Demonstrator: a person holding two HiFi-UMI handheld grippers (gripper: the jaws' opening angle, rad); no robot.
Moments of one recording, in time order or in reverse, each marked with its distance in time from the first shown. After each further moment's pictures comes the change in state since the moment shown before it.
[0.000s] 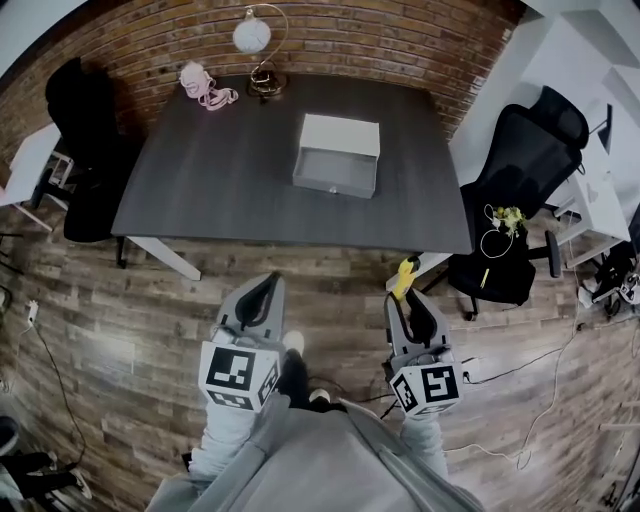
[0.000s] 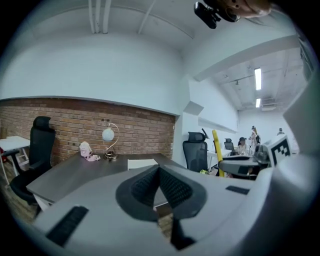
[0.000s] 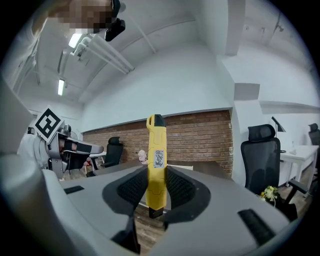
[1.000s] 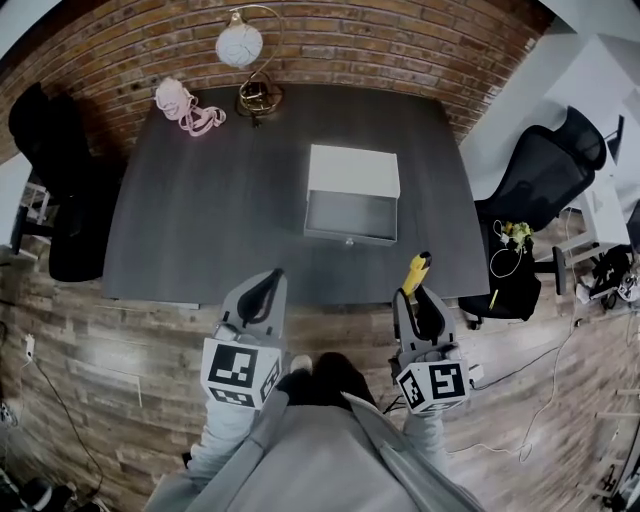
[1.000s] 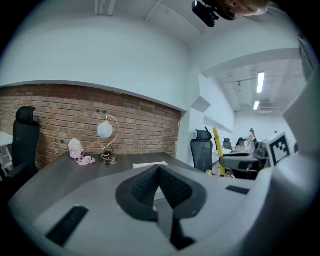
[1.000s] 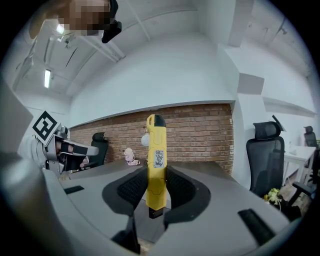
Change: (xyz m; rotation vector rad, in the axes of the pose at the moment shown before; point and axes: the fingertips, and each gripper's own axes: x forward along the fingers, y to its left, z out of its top) left arm 0.151 0.133 0.020 -0.017 0.040 -0.078; right arm 0.183 -0.034 0.013 0.012 0.052 -0.103
